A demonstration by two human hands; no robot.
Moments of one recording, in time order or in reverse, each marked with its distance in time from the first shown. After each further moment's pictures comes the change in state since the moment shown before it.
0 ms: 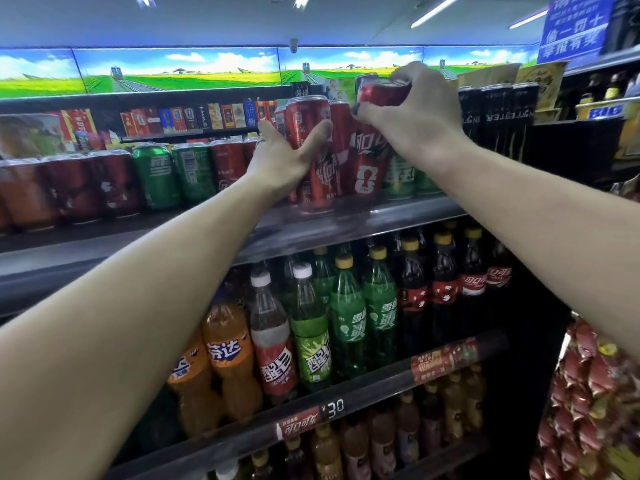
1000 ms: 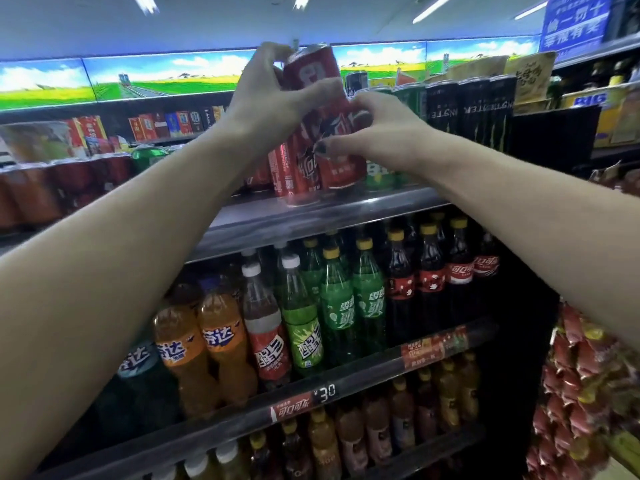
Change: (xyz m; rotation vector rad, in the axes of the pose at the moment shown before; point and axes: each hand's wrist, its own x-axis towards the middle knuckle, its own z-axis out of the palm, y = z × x) left_hand -0.037 0.068 -0.032 -0.227 0.079 0.243; right_hand -0.026 0.003 -0.025 0.274 -0.545 0.000
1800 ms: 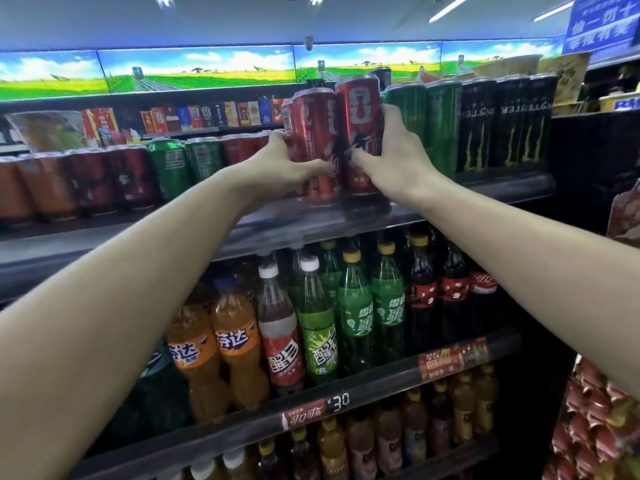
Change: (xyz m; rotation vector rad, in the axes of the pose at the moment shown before) left_hand 0.007 -0.097 -0.003 0.034 -0.278 -0.329; right_hand 0.027 0.037 0.045 -0.158 0.244 -0.037
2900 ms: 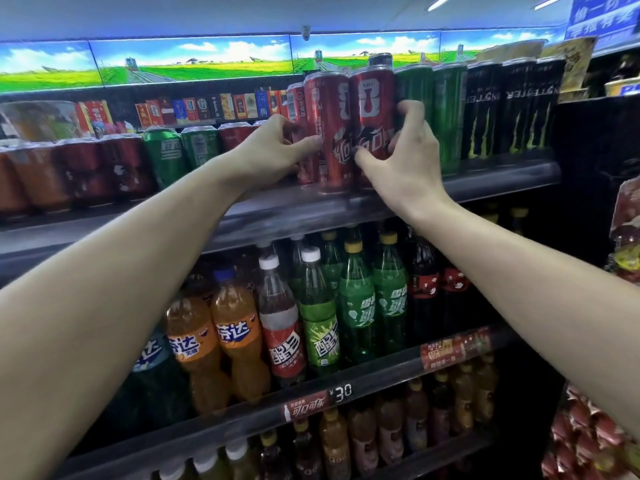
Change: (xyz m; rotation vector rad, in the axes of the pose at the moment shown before) left_hand -0.018 0.009 -0.002 -0.022 0.006 0.128; right_hand -0.018 0.019 0.017 -0.100 0.294 -0.031
